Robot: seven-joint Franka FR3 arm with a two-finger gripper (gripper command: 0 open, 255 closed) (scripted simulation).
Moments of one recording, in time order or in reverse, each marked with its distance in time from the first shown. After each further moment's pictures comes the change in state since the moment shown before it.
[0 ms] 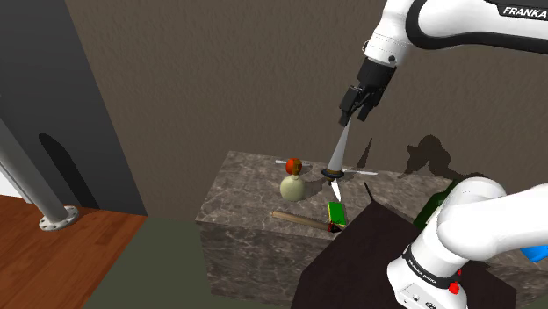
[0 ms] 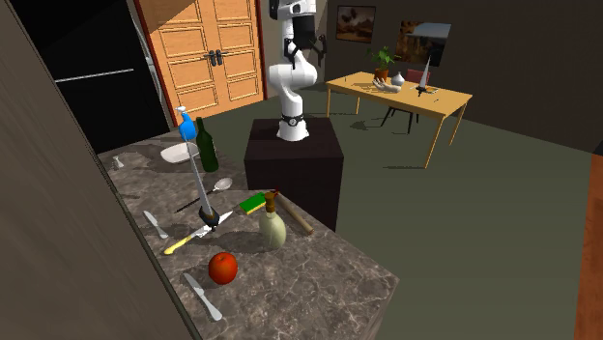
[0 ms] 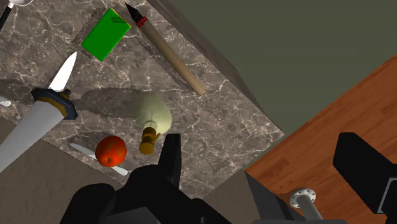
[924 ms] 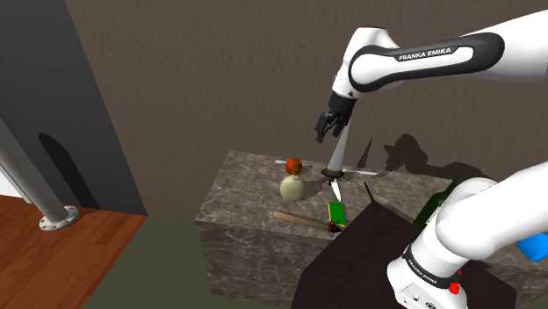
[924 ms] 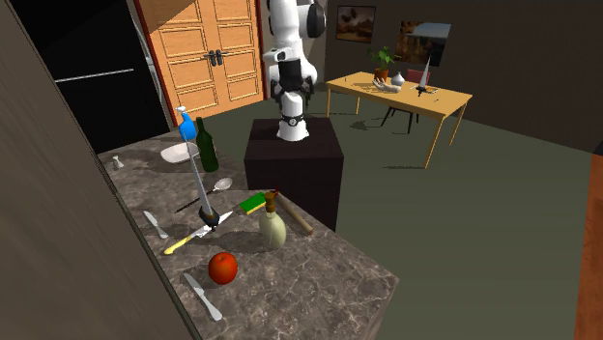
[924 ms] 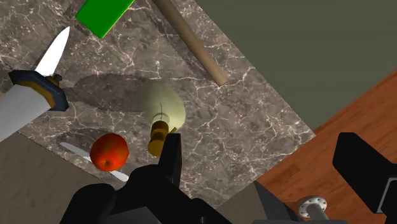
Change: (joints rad) arm -0.032 0.305 -0.080 -0.086 -0.033 0.361 -0.141
